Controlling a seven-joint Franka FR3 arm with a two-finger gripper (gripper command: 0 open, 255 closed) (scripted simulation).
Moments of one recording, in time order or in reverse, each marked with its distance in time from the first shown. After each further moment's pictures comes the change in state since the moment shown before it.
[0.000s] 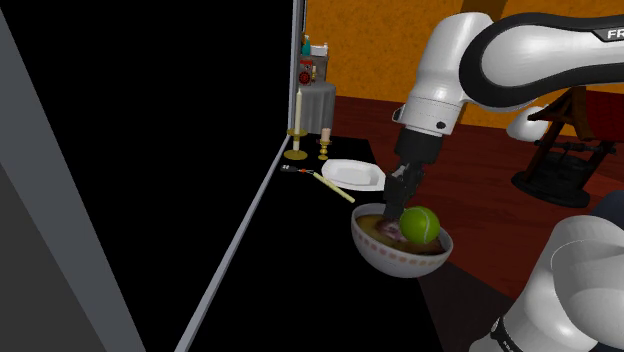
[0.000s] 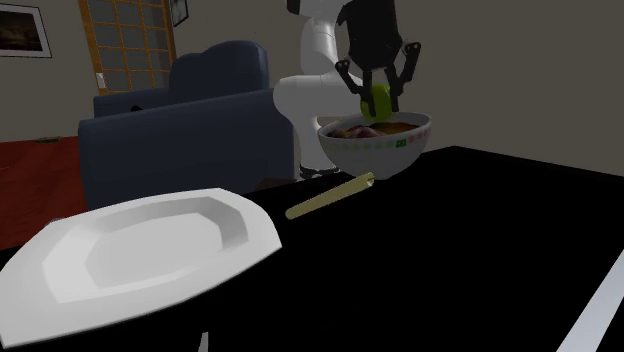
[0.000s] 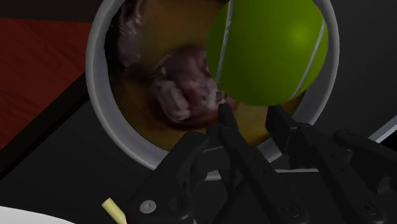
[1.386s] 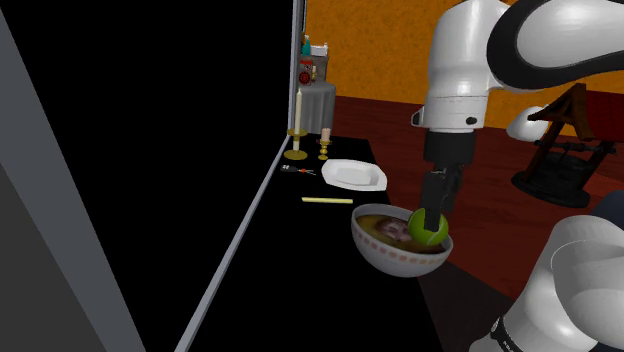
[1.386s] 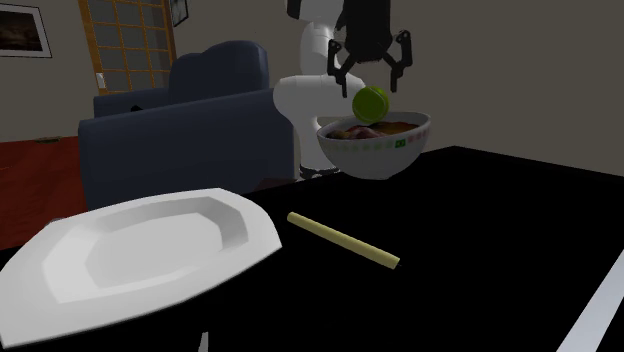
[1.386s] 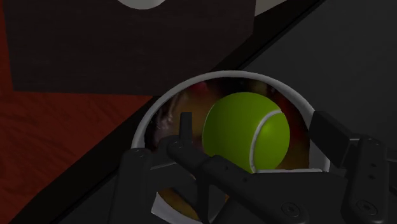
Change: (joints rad) arm 0.009 -0.059 0.016 0.053 -0.074 -0.335 0.062
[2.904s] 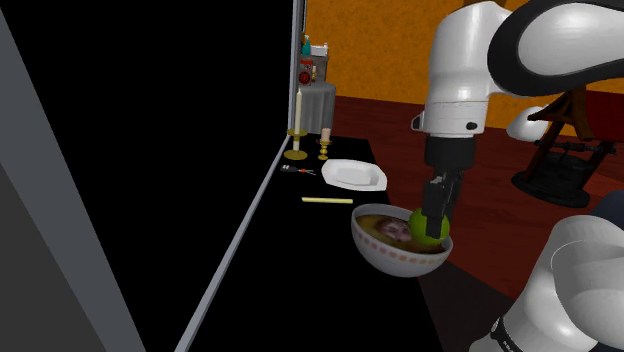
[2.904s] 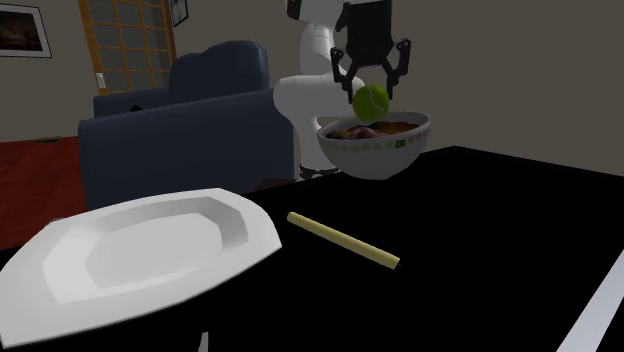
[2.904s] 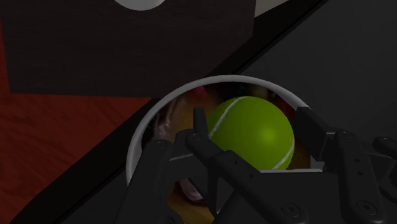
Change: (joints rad) arm 0.004 -0.011 0.008 -0.021 0.008 0.011 0.005
